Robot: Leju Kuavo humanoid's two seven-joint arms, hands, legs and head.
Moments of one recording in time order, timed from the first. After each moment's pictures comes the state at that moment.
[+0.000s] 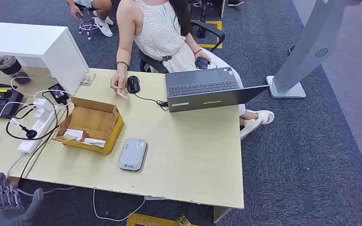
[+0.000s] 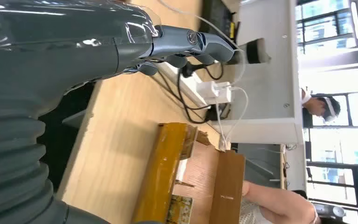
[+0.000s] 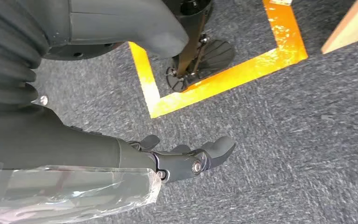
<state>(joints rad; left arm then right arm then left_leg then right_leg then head) 0.29 -0.23 0.55 -1.69 -0.05 -0.05 -0.55 -0.01 0.07 -0.21 -0.26 -0.04 -0.13 -0.29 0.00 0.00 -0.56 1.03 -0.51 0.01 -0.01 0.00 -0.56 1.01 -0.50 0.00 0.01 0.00</state>
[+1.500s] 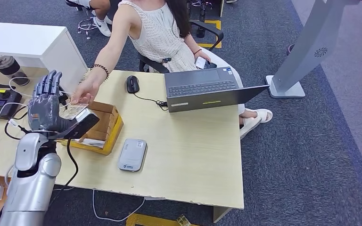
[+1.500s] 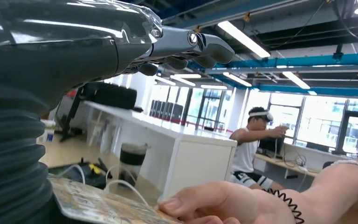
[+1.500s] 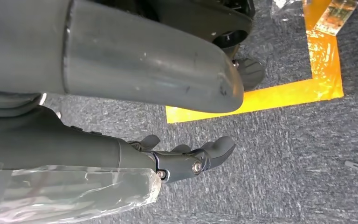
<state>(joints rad) -0.32 0.19 0.02 -1.44 -1.24 0.34 -0.09 -0.05 0.12 -0.22 -0.22 0.15 -0.10 -0.18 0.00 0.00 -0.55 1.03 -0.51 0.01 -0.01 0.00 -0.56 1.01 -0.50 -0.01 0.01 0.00</state>
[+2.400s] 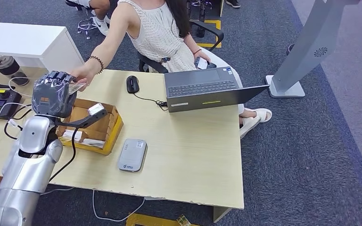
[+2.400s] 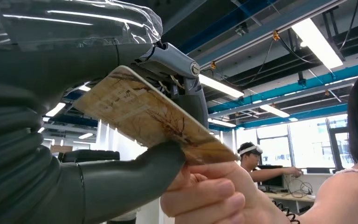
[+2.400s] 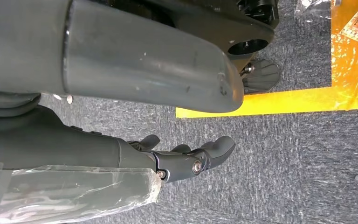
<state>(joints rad) -0.48 0.29 -0.14 -1.28 -1.47 0.42 0.03 -0.06 0.14 -0.22 -0.21 0.25 -0.11 -0.13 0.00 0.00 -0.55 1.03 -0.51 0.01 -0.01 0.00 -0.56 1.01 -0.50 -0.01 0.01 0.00</state>
